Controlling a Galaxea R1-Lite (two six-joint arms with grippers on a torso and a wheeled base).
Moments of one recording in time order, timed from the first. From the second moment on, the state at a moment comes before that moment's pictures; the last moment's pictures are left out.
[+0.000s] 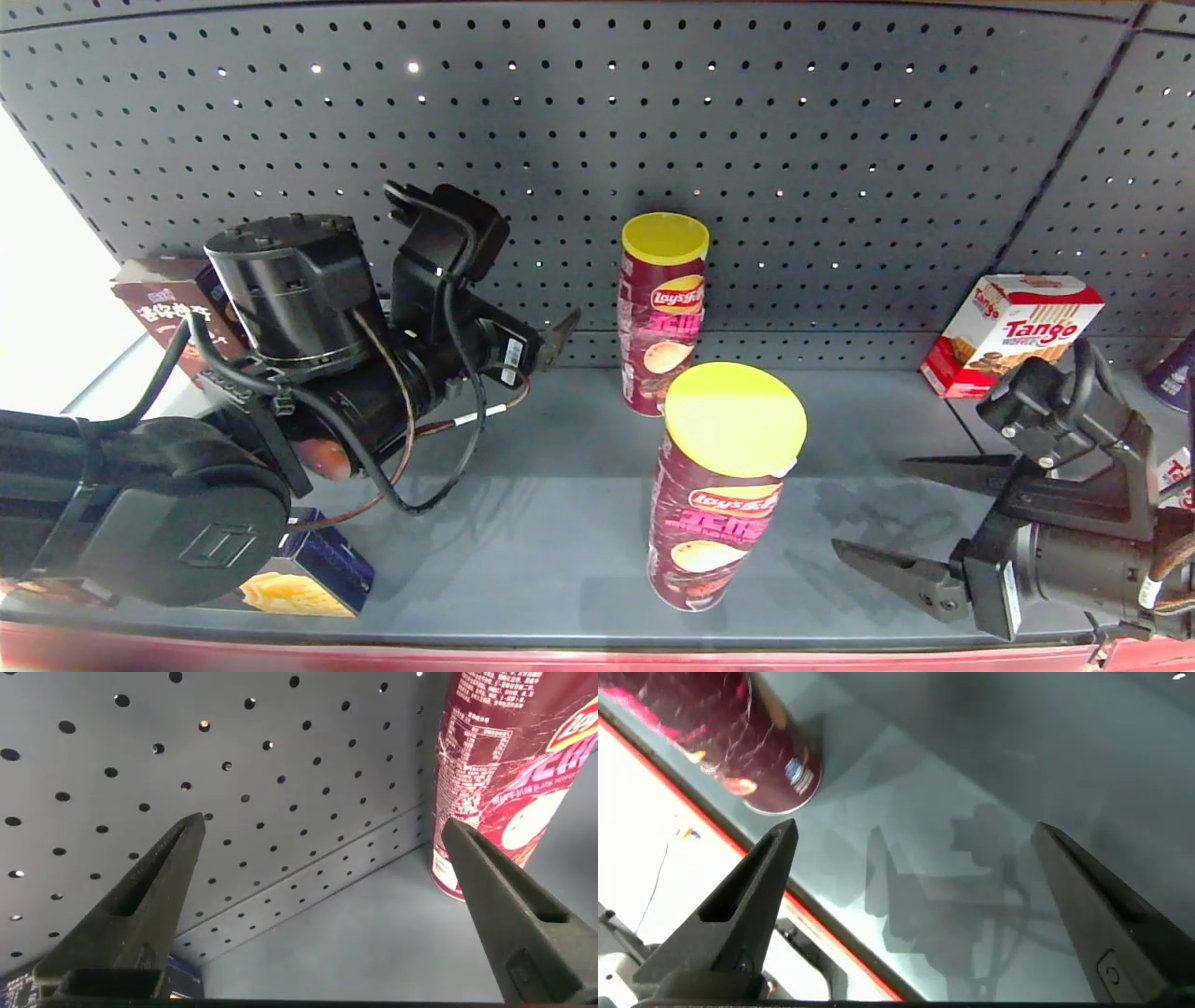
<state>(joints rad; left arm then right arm) -0.52 1.75 -0.88 -0.90 0.14 0.33 0.59 1.27 -0.60 -0.25 0.04 -0.14</state>
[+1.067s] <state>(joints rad) -0.52 1.74 -0.89 -0.90 0.14 0.33 0.70 1.46 -0.71 -0.27 -0.01 -0.15</state>
